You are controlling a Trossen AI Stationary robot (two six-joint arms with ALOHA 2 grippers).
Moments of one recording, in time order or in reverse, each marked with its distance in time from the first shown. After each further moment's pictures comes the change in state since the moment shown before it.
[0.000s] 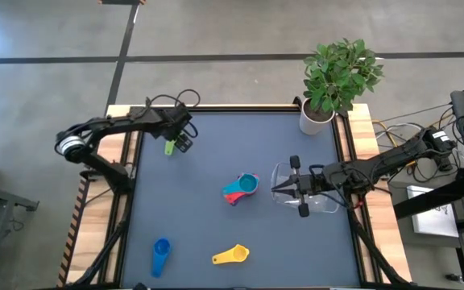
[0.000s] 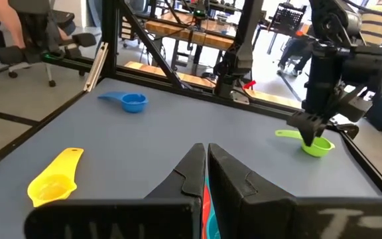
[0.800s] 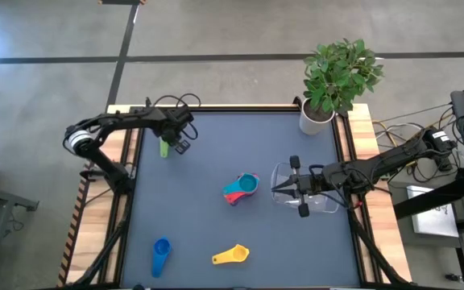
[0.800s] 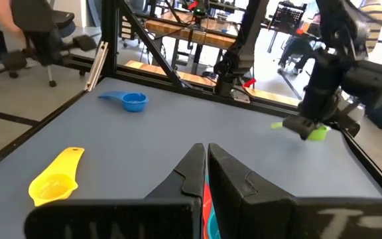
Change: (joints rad) left arm 0.020 0.093 0.035 -0.109 -0.023 -0.012; right arm 0.000 0.000 -0.004 0.000 0.000 0.007
